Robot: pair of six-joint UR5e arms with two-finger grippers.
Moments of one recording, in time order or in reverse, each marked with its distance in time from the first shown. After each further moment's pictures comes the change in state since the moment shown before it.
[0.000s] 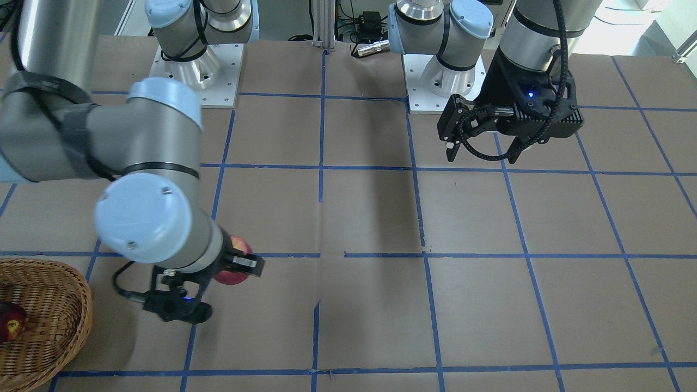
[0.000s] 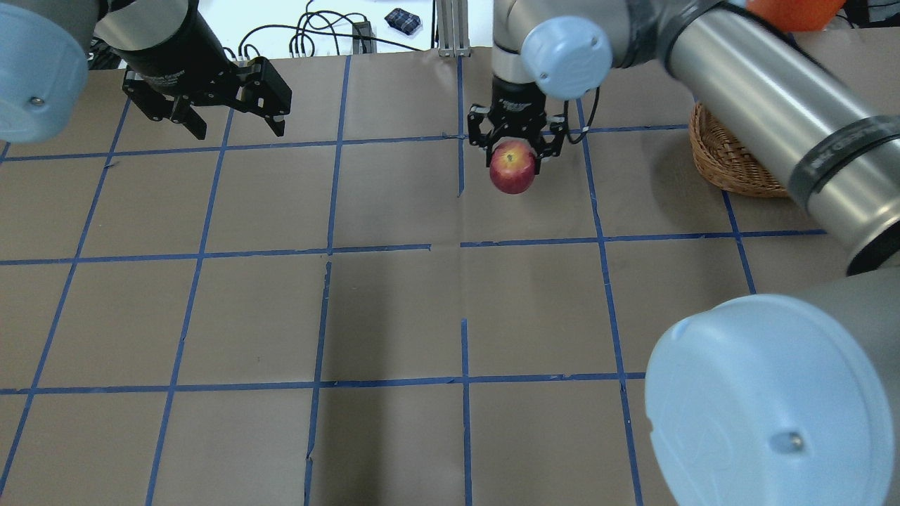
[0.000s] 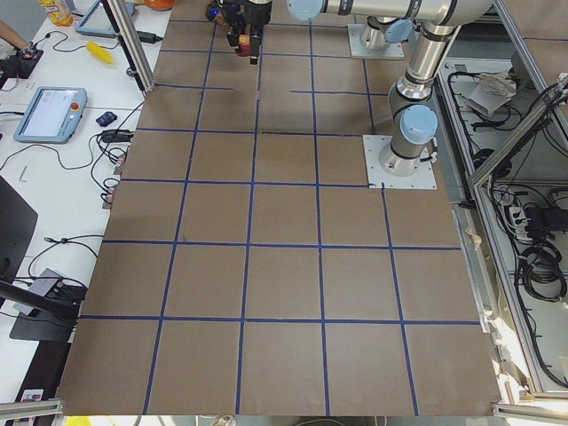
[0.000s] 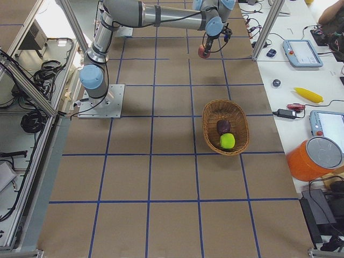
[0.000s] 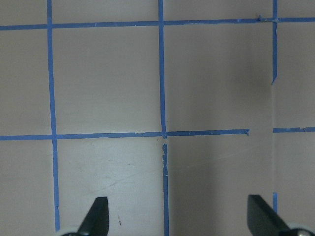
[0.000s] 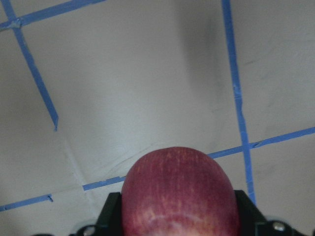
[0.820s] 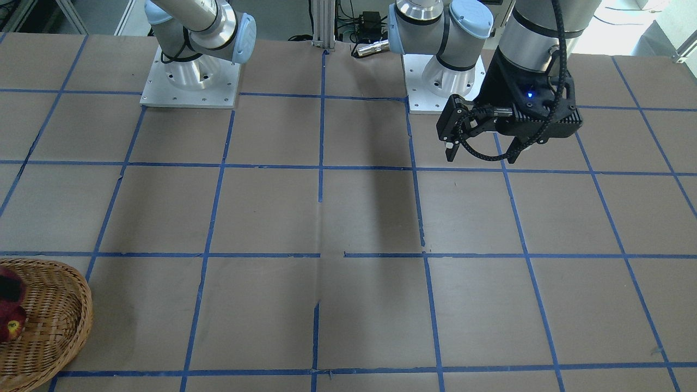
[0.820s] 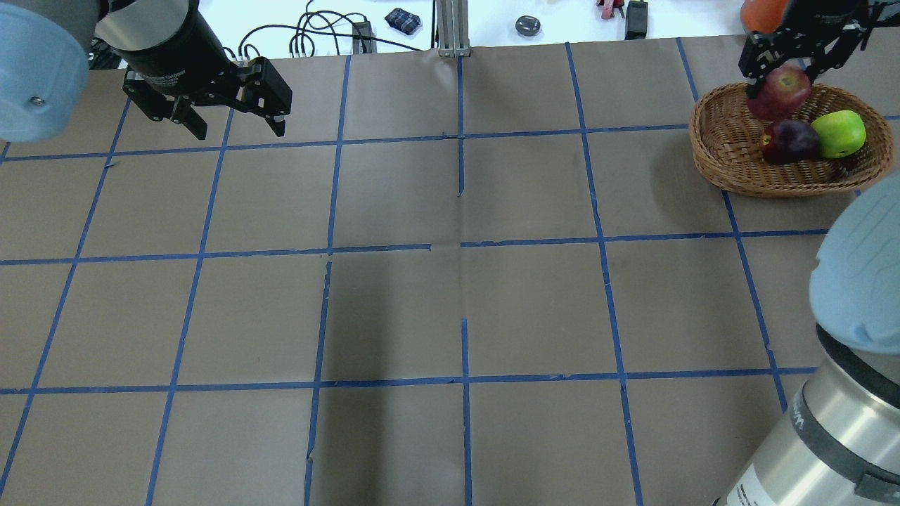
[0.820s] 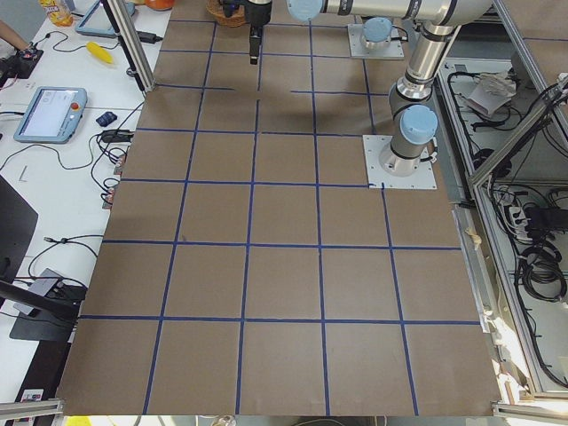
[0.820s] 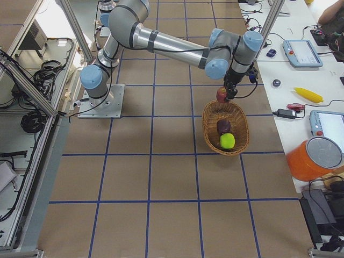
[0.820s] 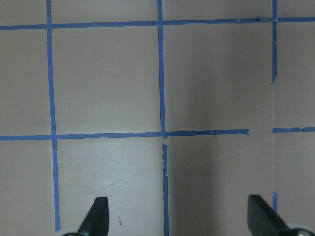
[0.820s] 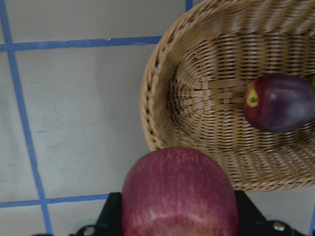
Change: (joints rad) left arm 0.000 0.000 -0.001 -0.001 0.001 0.000; right arm -0.420 0.032 -0.039 -0.129 -0.154 -0.663
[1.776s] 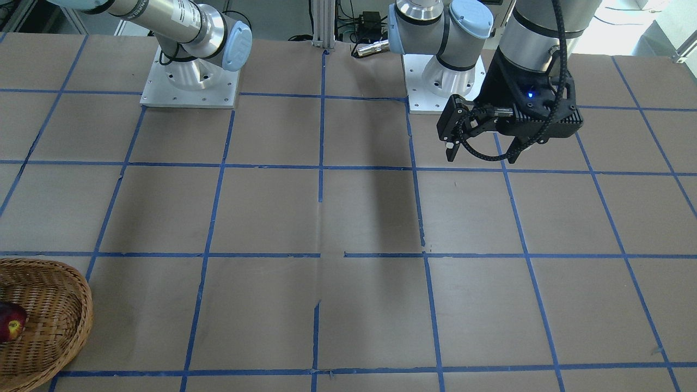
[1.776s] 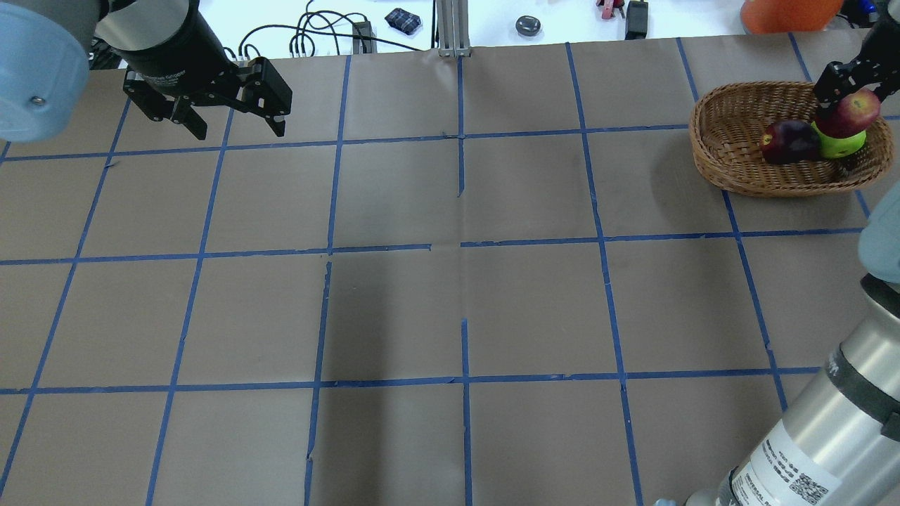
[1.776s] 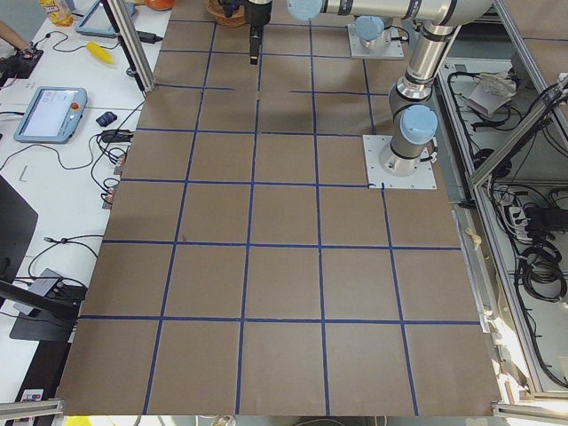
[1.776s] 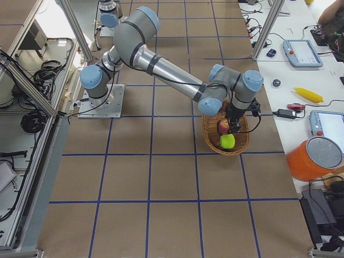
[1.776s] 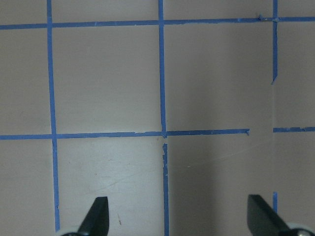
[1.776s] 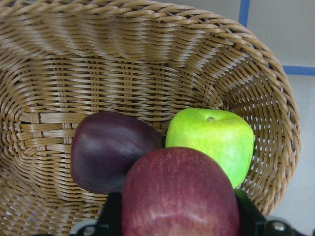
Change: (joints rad) left arm 0.000 0.000 0.000 -0.001 0.000 0.000; right arm -0.147 0.104 0.009 -0.156 0.001 -0.202
